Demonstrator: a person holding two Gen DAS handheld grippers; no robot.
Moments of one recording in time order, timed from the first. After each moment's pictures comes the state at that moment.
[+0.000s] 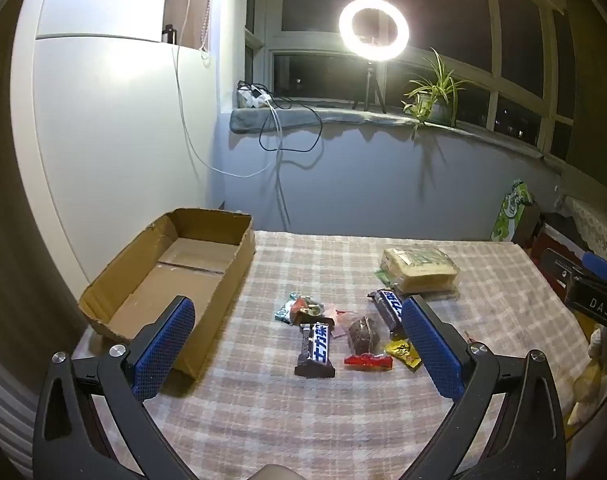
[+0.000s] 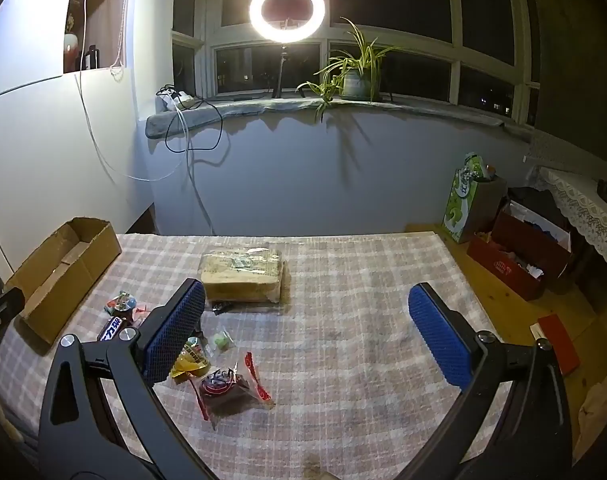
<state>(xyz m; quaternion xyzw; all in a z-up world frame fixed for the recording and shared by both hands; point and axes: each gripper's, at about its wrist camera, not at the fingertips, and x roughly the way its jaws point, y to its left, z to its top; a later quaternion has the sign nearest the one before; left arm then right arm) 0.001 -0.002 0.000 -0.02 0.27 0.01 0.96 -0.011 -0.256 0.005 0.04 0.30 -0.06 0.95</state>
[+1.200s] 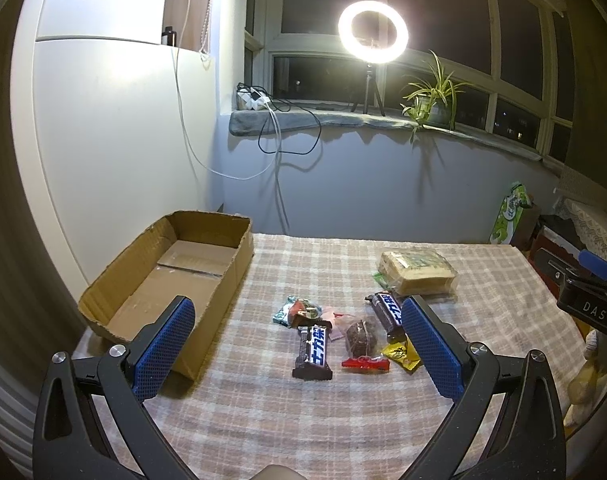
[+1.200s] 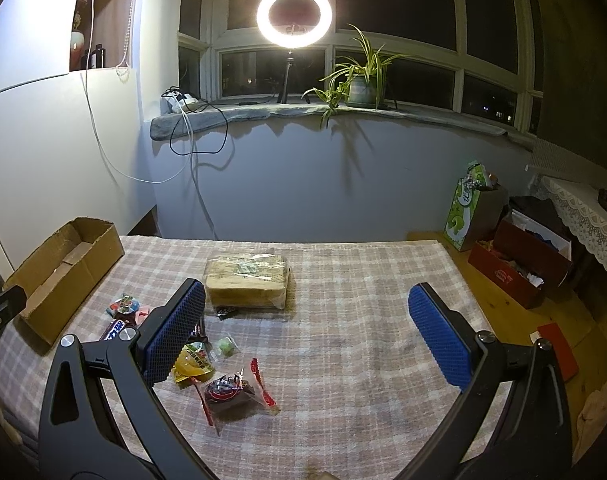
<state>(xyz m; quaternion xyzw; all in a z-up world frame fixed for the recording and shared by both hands) 0.002 -0.001 0.003 -0.02 0.26 0.00 0.96 -0.012 -0.247 0.008 0.03 0.28 -0.06 0.96</state>
